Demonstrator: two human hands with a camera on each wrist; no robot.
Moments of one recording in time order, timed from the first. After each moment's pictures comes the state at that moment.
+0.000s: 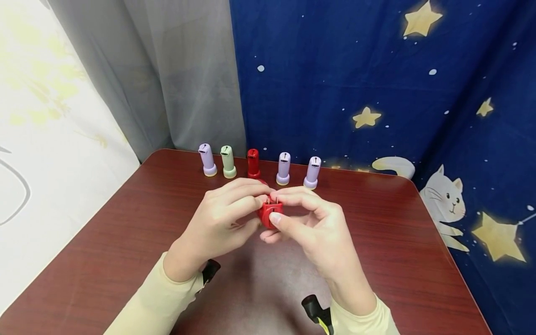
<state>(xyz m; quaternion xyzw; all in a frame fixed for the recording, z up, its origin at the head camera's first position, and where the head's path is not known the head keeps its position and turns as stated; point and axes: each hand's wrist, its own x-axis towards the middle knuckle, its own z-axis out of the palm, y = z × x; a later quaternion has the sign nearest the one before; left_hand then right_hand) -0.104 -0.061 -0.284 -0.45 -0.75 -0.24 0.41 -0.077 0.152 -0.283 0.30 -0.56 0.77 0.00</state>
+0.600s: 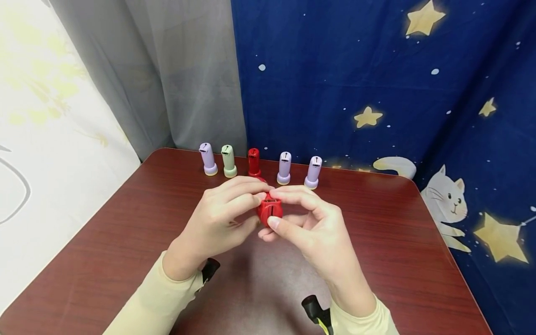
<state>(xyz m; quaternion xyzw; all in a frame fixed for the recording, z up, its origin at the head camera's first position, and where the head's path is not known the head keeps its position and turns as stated) -0.106 -0.063 -0.284 -0.45 -0.75 -0.25 0.41 -0.075 0.150 -0.283 0.30 -0.58 0.76 0.00</state>
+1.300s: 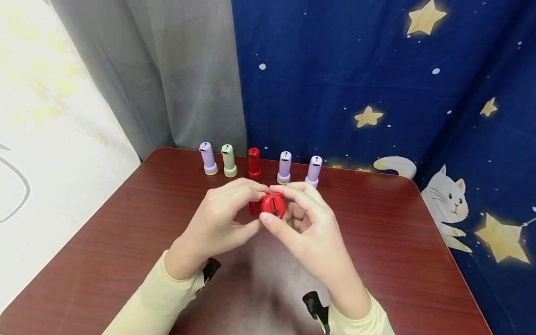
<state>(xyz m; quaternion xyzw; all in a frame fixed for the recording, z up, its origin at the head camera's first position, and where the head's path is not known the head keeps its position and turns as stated) -0.107 -0.063 -0.292 -0.42 -0.78 -0.26 0.38 -0.072 0.142 -0.283 0.27 -0.72 0.63 0.12</state>
